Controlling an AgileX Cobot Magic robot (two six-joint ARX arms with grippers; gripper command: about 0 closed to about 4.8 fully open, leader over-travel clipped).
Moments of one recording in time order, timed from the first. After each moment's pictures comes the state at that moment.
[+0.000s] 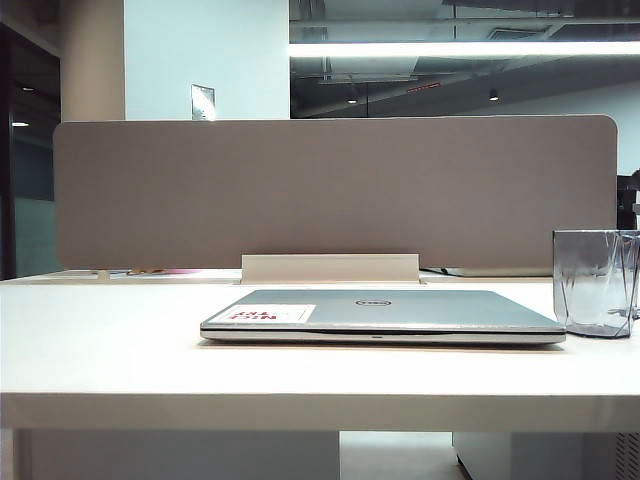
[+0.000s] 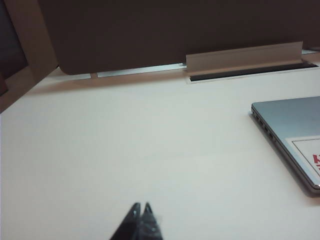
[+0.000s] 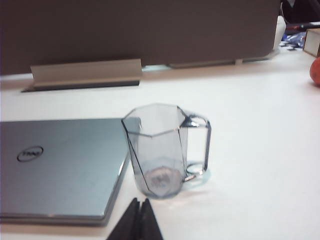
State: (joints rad) left arm 0.01 0.00 0.00 -0.01 0.07 0.12; right arm 0.13 0.00 0.01 -0.02 0.13 0.08
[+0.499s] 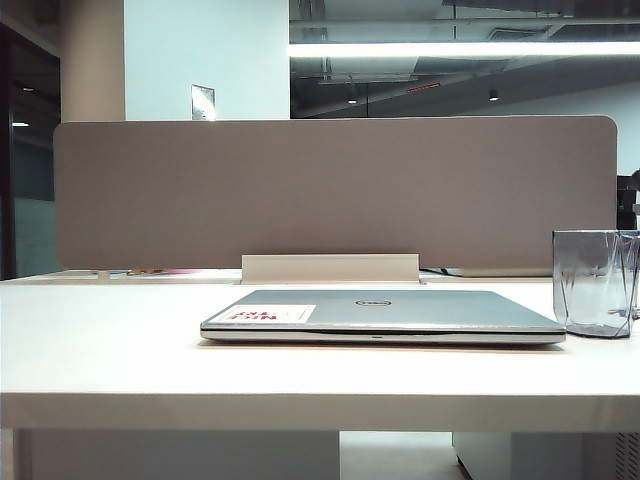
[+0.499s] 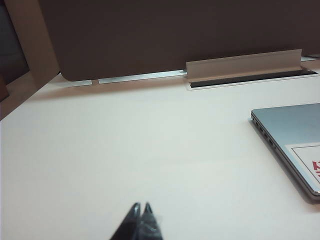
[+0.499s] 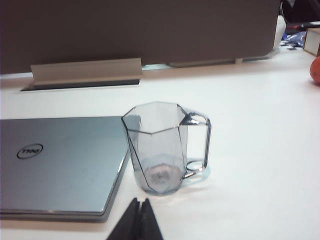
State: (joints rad) left arm 0.01 0.00 0.00 0.01 0.07 0.12; right arm 0.13 0.00 0.01 -0.04 0.13 0.08
